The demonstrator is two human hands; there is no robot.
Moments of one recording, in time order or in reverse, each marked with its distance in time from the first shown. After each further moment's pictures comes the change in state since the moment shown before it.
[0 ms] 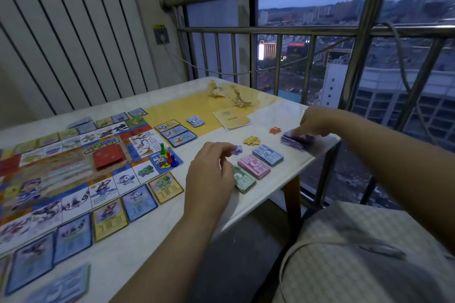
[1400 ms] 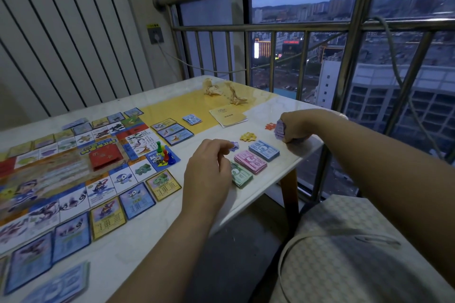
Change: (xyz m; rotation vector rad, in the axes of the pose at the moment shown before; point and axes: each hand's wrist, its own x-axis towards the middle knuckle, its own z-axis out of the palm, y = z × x) left_hand 0.001 -0.002 0.002 0.007 0.006 0.017; right_hand 0.007 -0.024 0.018 -0.052 -0.128 -0.053
